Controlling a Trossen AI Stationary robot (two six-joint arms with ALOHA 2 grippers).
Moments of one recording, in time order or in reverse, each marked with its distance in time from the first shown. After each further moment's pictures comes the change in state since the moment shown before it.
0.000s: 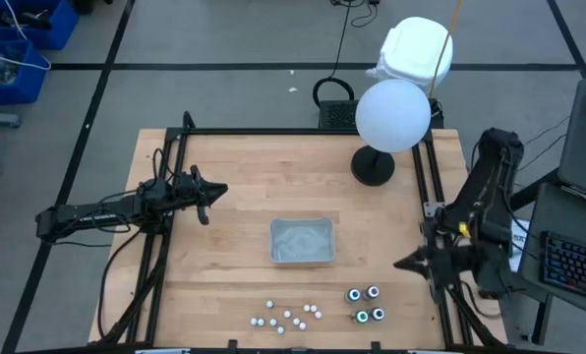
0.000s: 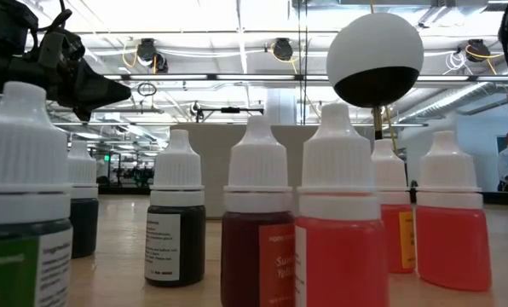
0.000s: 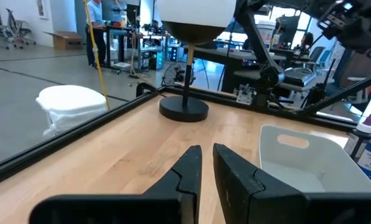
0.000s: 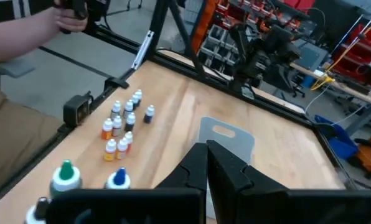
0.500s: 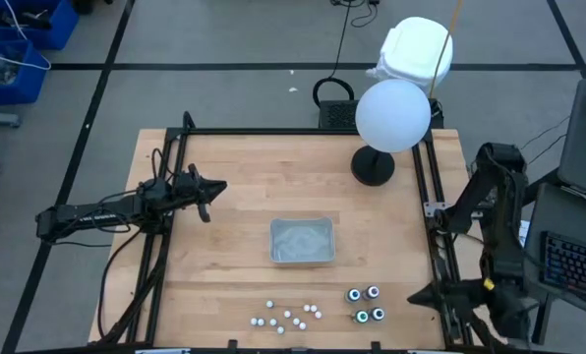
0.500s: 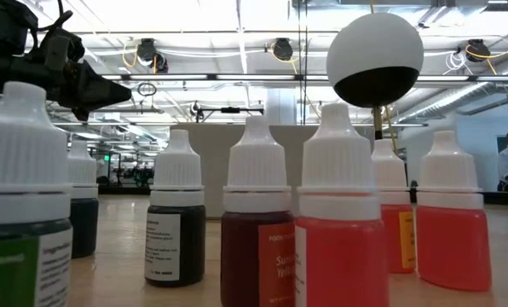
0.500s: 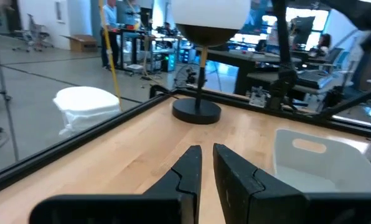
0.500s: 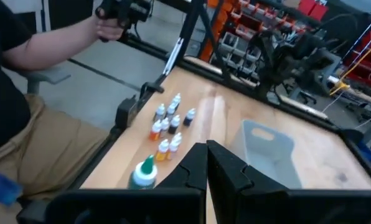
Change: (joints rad) left arm 0.000 0.000 0.000 0.004 -0.065 0.008; right arm 0.236 0.315 0.082 -0.003 0.166 0.278
